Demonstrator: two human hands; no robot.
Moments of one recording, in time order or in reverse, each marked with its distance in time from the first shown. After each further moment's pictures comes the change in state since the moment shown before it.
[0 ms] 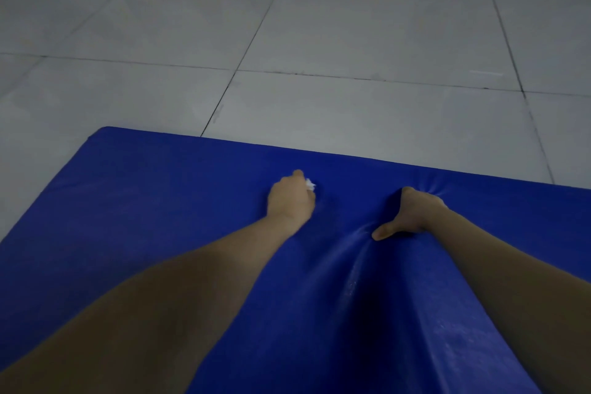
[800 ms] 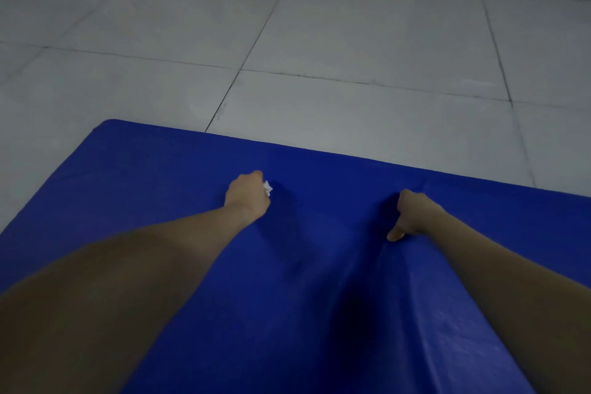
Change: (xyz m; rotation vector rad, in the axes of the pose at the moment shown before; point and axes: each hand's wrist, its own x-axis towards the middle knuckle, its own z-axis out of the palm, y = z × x) left_hand -0.005 -0.073 -0.048 0.056 -0.085 -0.087; right_hand -0.021 0.003 -0.002 -0.037 -0.023 0.034
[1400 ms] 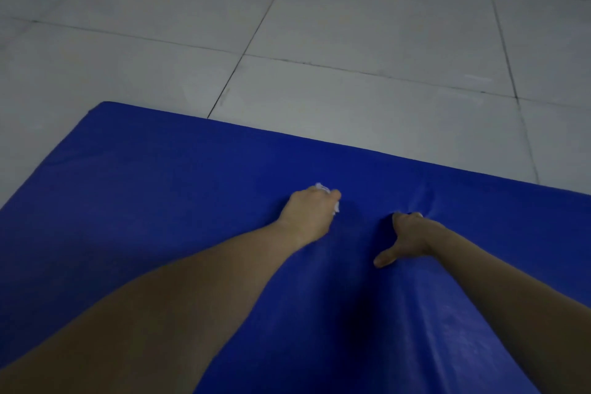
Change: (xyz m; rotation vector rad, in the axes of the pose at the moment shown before) left_hand -0.042 0.068 0.051 0.162 -0.055 0.592; right_hand -0.030 -0.010 0.032 -0.160 -0.166 -0.086
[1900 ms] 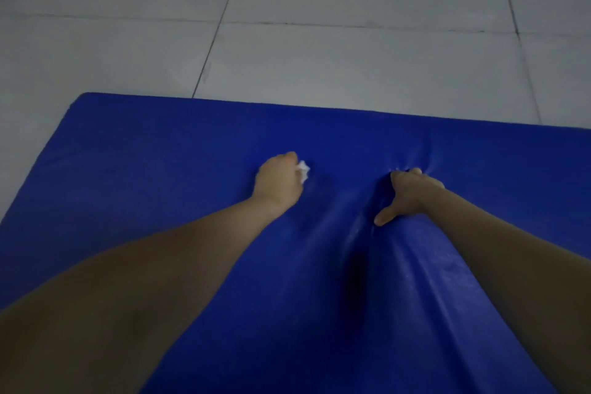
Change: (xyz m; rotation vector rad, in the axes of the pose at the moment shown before) left_hand -0.024 -0.030 -0.022 -0.183 0.068 -0.379; right_hand -0.016 -0.009 0.002 0.053 0.044 0.074
